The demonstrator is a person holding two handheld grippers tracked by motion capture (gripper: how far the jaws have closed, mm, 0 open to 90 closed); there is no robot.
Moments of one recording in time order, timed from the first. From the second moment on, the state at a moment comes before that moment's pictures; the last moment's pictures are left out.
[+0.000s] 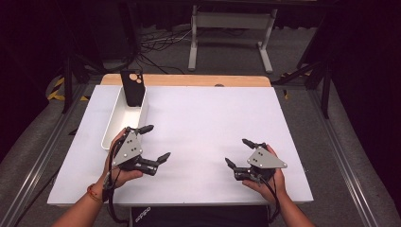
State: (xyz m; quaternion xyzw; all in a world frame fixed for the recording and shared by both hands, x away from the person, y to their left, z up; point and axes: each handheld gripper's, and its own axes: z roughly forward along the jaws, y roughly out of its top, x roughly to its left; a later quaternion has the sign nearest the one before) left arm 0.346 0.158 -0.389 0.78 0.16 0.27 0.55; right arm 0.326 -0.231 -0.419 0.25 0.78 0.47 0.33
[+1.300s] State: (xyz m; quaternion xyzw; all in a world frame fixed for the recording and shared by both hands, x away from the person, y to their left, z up) left arm 0.341 0.160 -0.433 0.80 0.18 0.23 0.53; right arm 0.320 -0.233 -0.417 0.25 0.77 0.47 0.34
